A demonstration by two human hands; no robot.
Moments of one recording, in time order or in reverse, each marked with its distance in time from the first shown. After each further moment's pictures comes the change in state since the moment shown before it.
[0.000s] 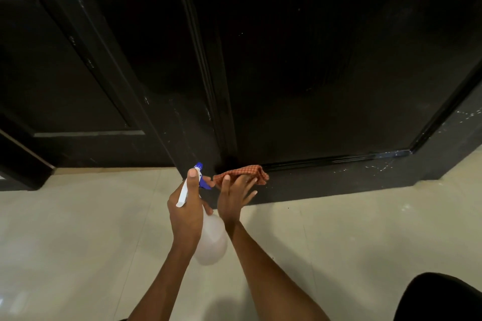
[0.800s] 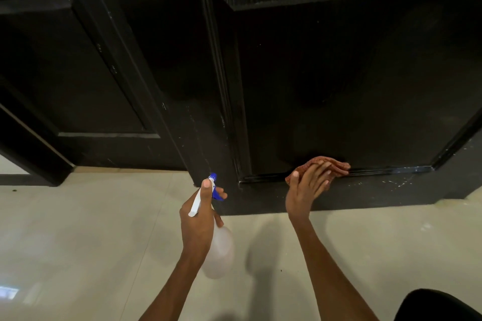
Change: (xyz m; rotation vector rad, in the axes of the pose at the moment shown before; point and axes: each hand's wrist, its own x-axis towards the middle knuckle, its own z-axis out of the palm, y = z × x) left_hand -0.004 -0.004 -0.004 -0.006 -0.071 0.055; right_hand 0.082 0.049 -0.128 -0.231 0.444 -0.380
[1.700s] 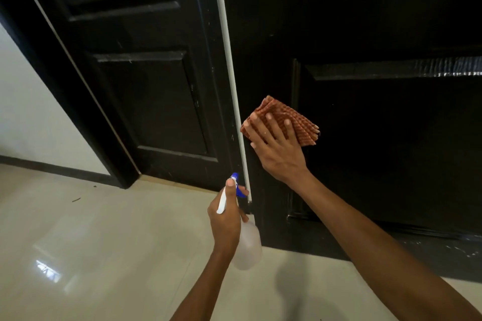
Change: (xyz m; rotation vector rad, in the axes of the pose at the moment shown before) left_hand 0.020 0.062 -0.056 -0.192 0.239 -0.001; right_hand 0.058 -0.285 0.003 -0.396 0.124 -1.335
